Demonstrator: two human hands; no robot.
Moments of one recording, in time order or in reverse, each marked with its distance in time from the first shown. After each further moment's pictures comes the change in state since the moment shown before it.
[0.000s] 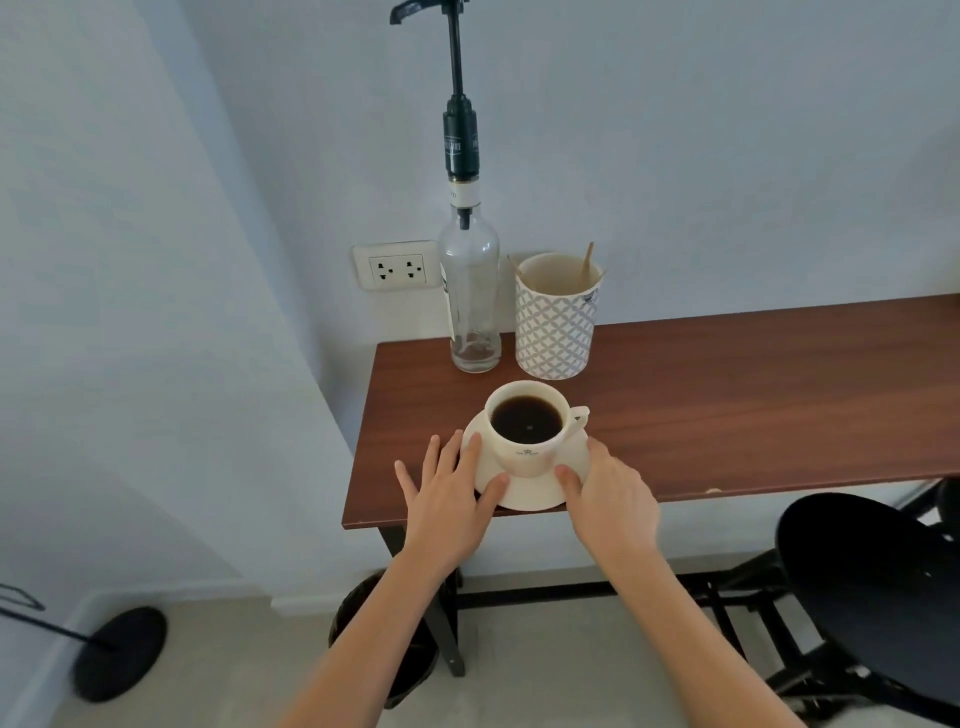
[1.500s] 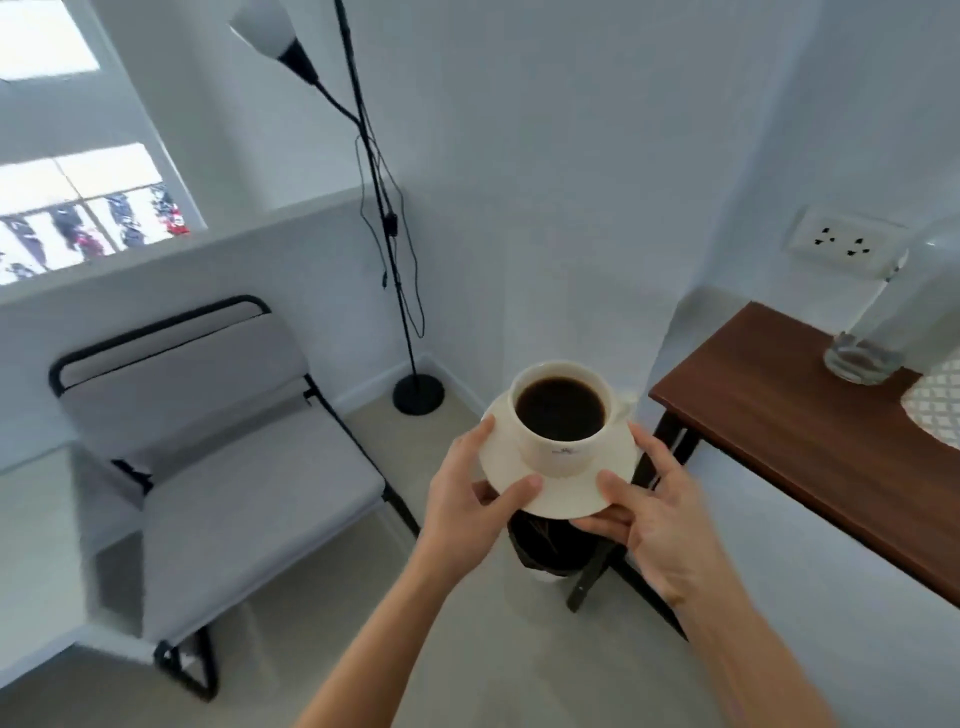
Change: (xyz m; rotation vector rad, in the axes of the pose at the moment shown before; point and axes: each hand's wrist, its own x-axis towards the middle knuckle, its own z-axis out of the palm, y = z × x) left_hand -0.312 -0.028 -0.044 -0.887 0.787 -0.603; right_hand -0.165 -0.070 0.024 1.044 -1.173 -0.110
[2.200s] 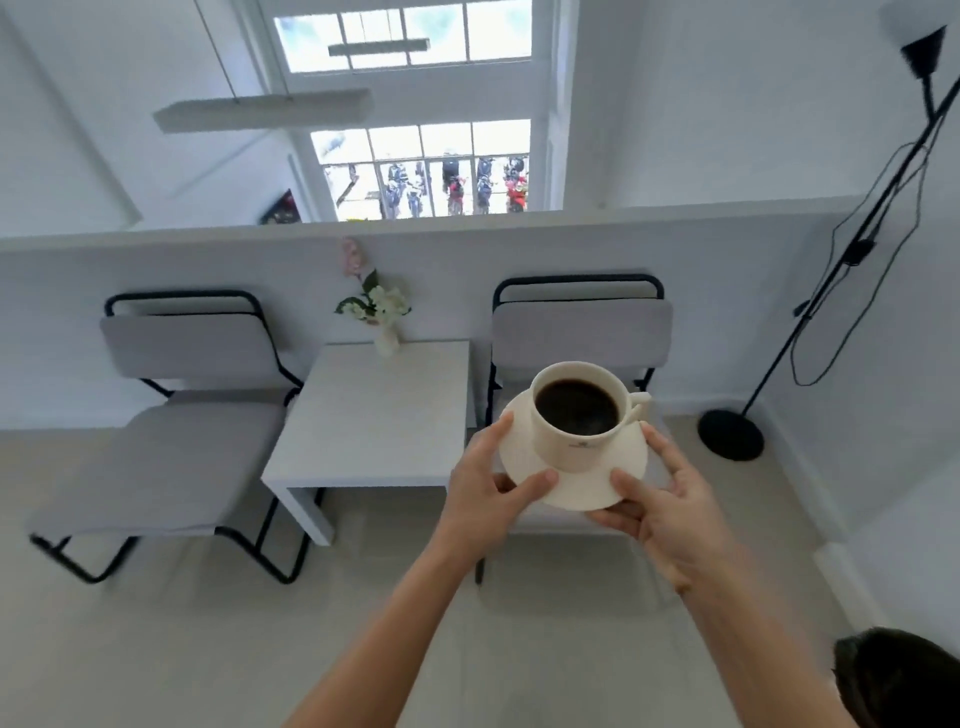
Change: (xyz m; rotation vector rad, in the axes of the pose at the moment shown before) left_hand -0.192 -0.080 -0.443 0.047 0.658 -0.121; right_hand -0.082 0.199 0.444 -0.136 -0.601 0.233
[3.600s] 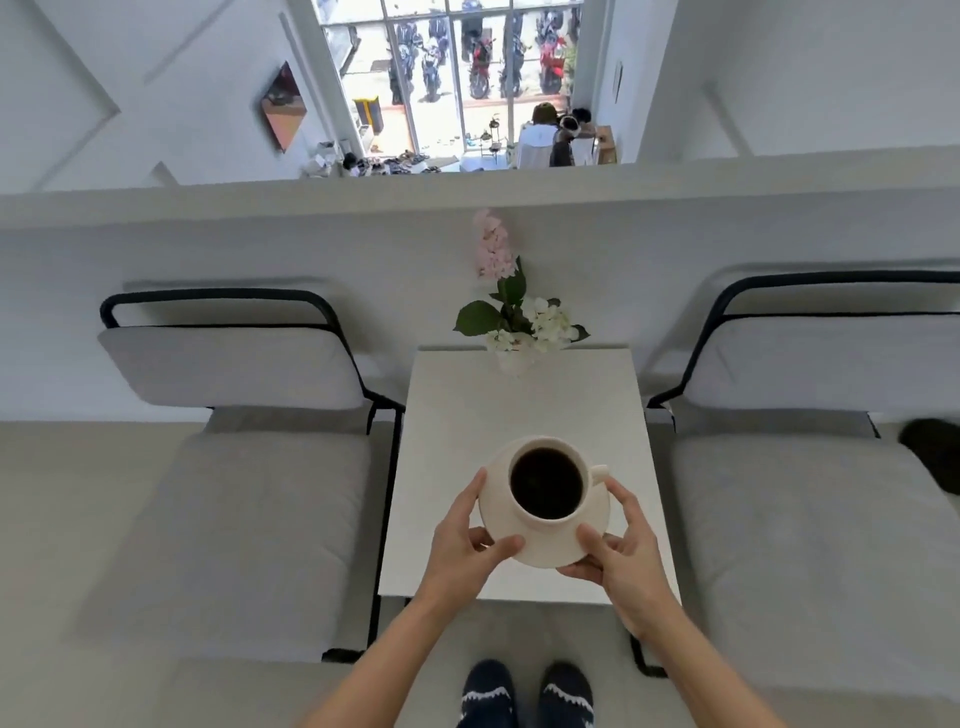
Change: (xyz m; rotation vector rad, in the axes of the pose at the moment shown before) left_hand 0.378 -0.277 -0.411 0.037 -0.076 -0.375; right_hand 0.410 0.243 0.408 -0.180 -0.018 0.249
